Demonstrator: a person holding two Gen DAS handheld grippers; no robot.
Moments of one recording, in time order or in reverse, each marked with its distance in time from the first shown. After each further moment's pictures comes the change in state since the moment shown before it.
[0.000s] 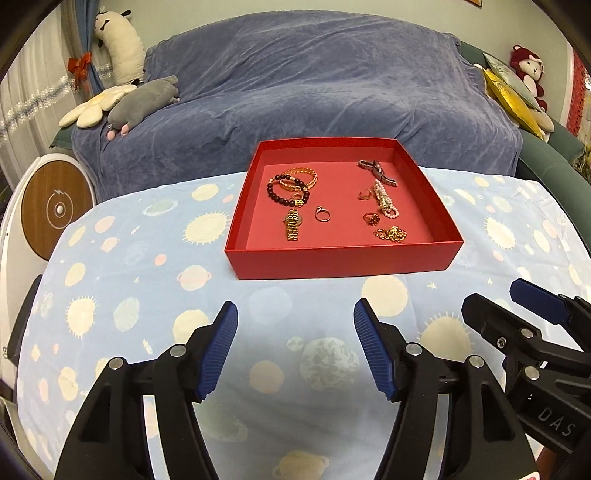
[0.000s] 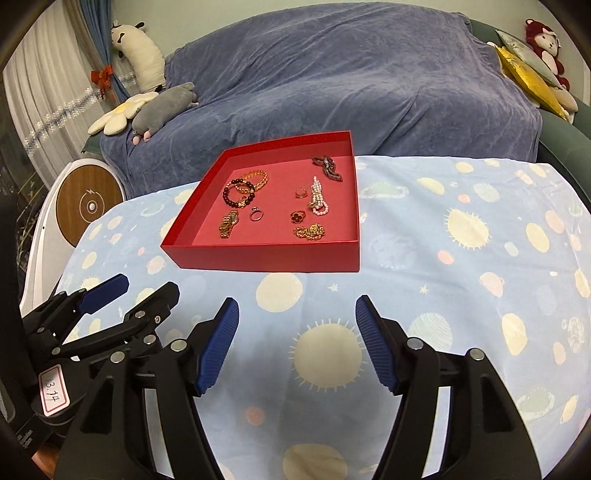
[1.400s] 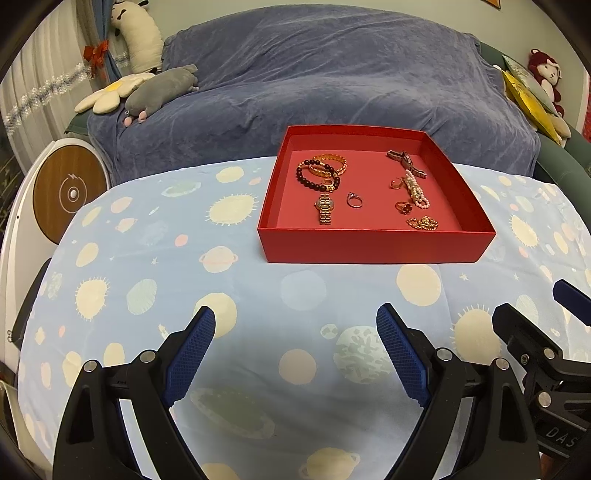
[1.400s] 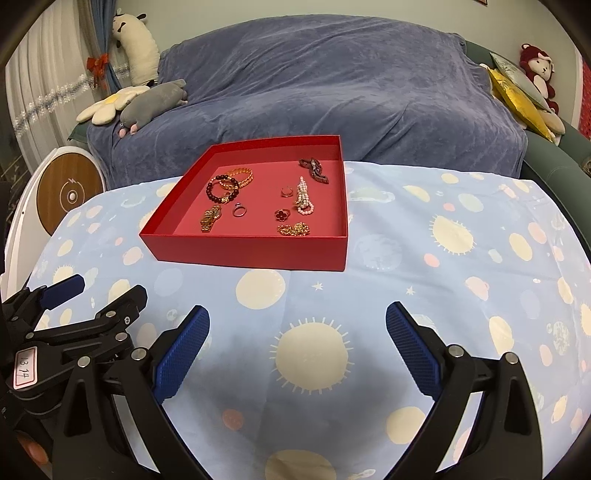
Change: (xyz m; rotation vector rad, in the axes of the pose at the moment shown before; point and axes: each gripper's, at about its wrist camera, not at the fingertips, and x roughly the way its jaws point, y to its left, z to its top) left arm 0.009 0.021 -0.012 -0.030 0.019 0.048; right arm 0.005 0.010 -0.017 -0.056 -0.047 -0.102
